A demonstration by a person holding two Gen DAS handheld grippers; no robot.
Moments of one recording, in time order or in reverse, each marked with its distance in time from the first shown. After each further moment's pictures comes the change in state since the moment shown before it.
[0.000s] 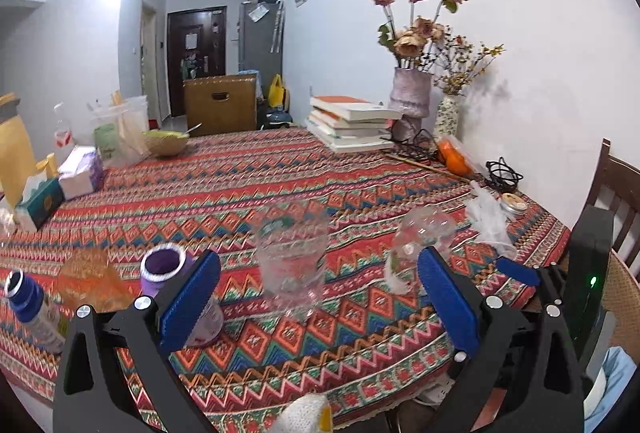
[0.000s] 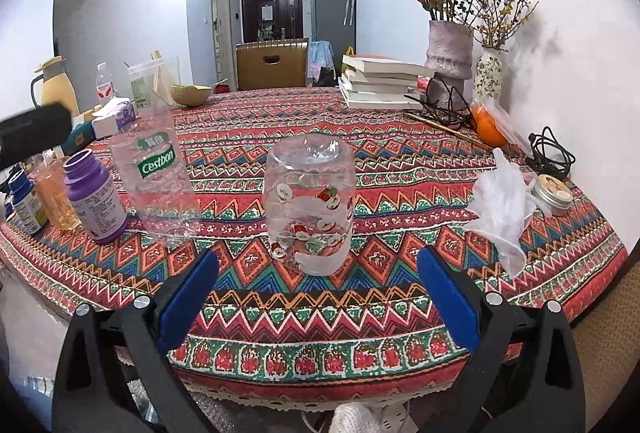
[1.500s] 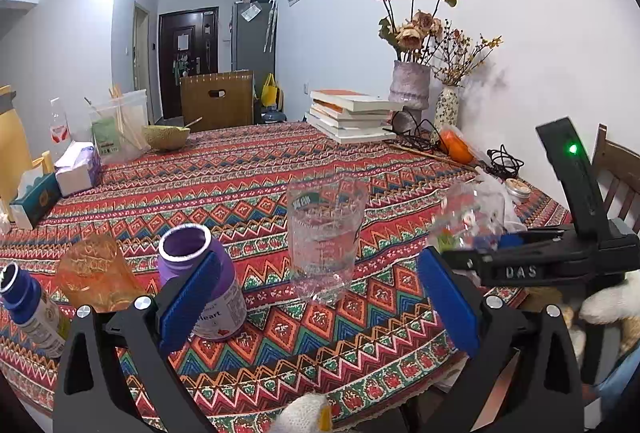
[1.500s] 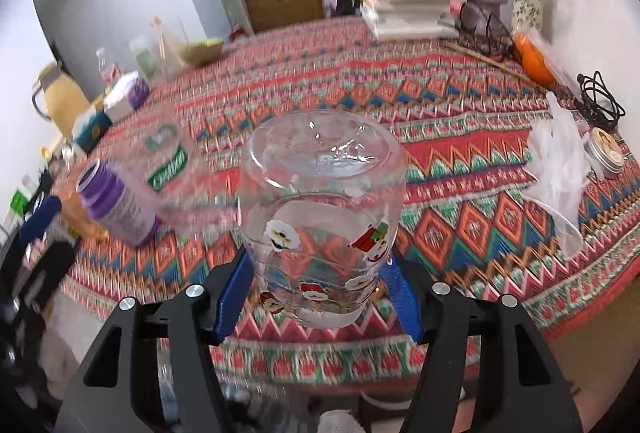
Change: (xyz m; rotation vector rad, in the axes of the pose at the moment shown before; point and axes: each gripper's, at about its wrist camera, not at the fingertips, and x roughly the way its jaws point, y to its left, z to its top) left arm 0.001 0.029 -0.016 0.032 -0.014 -0.035; right arm 0.033 0.005 0.041 0.074 0.354 0.144
